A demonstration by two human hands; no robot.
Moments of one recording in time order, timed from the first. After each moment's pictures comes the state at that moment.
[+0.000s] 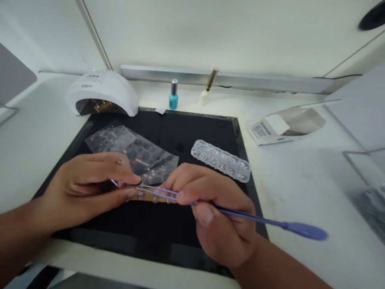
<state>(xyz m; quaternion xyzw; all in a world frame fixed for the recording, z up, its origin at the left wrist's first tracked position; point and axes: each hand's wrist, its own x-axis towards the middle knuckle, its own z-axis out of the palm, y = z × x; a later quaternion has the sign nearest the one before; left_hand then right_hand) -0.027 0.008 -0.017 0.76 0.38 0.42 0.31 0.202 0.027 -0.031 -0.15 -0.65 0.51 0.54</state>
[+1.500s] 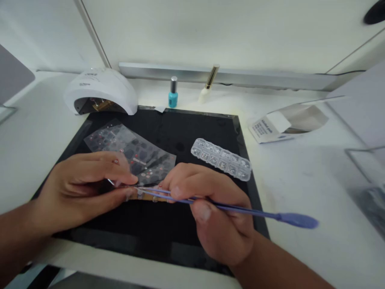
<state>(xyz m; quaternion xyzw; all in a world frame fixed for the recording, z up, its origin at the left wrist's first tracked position) -0.025 0.006 -0.014 0.75 0.39 0.44 0.30 0.198 0.025 -0.034 -0.15 -0.63 0.54 0.54</state>
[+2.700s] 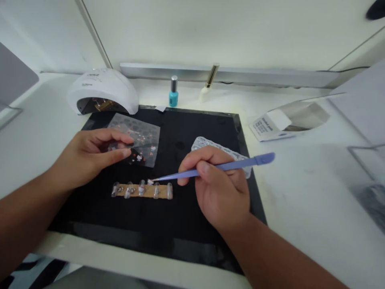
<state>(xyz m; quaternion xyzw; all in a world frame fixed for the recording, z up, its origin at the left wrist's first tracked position) -0.049 0.039 -0.030 0.64 0.57 0.39 0.33 0.199 0.045 -0.043 -0.23 -0.54 0.58 0.57</state>
